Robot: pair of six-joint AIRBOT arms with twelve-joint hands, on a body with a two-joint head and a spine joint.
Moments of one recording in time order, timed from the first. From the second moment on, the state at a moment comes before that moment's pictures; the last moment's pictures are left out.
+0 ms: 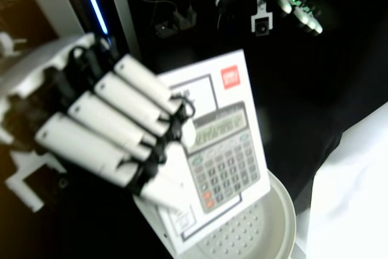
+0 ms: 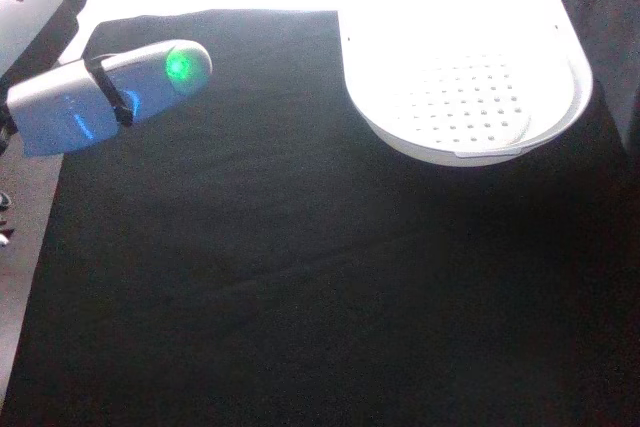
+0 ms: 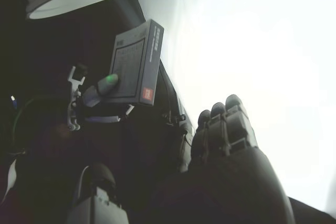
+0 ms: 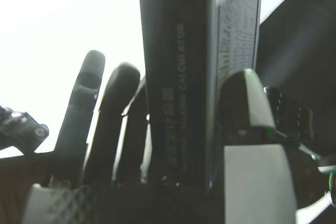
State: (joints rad) left arm 0.78 -0.93 1.06 -0.19 -1.28 0.92; right arm -0.34 -1.05 1.35 0.06 0.90 -1.07
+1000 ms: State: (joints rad) left arm 0.81 -0.94 1.06 -0.22 -1.30 0.91; right arm -0.35 -1.13 1.41 0.10 0.82 -1.07
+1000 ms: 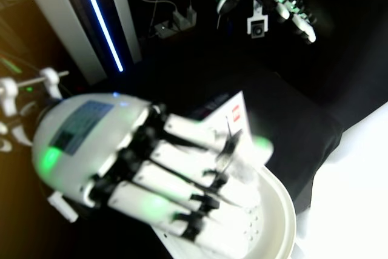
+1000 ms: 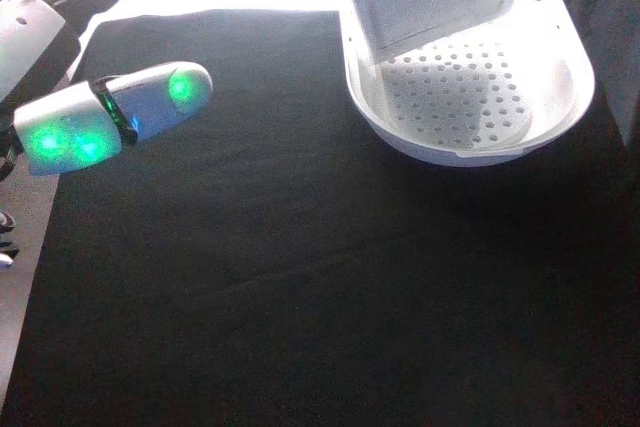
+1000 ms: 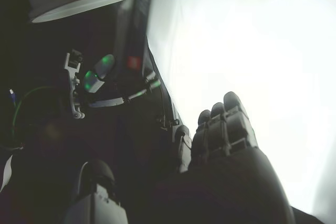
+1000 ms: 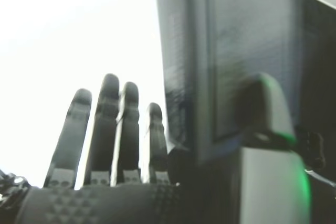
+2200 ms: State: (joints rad) left arm 0.85 -0.94 1.05 -0.26 -1.32 0.90; right arm -0.38 -0.99 1.26 -0.05 0.88 -0.89
